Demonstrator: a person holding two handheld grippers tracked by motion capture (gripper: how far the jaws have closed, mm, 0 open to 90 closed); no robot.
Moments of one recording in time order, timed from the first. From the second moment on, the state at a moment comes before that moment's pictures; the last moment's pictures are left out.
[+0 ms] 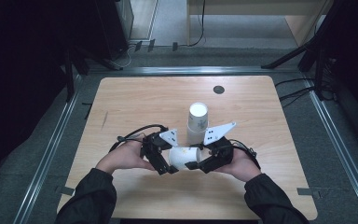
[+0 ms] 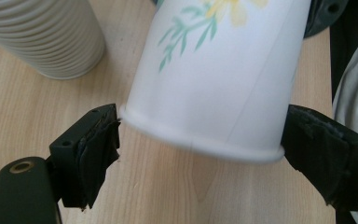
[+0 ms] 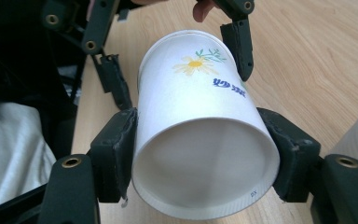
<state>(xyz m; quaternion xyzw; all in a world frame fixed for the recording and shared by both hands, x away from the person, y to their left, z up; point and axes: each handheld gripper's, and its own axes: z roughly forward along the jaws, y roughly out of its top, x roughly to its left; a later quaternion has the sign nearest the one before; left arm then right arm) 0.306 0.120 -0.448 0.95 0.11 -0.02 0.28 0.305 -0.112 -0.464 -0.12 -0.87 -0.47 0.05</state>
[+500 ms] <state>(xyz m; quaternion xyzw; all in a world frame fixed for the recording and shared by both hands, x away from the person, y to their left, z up) 0.306 0.135 -0.460 0.92 0.15 -0.04 0.35 0.307 -0.124 -0.454 -0.12 -0.86 -0.49 0.06</state>
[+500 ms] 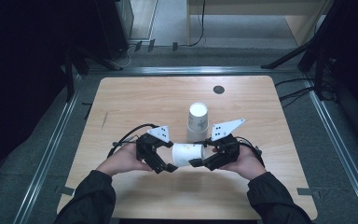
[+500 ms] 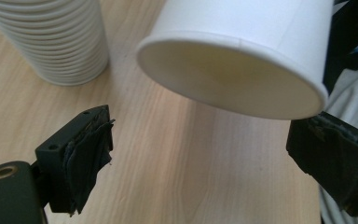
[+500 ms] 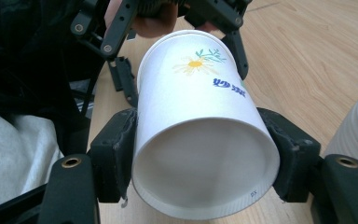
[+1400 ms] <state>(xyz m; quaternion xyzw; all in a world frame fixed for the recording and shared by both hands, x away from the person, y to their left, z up) 0.299 0.136 -0.461 0.91 0.11 -0.06 0.39 0.308 -0.109 -0.461 -0.10 -0.86 -0.48 0.11</state>
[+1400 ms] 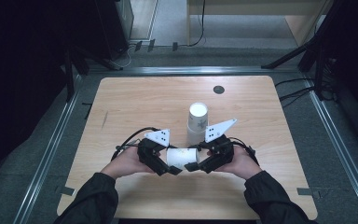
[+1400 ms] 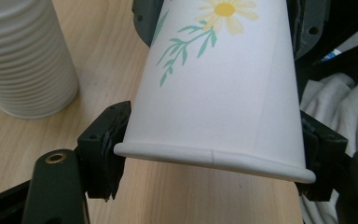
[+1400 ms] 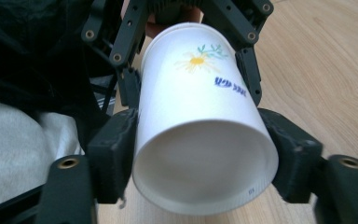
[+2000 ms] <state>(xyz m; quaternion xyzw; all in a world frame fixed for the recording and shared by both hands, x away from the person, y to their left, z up) 0.304 0.139 -0.430 0.95 0.09 0.00 0.29 0.304 -0.107 -0.478 -0.11 -0.90 -0.41 0.06</state>
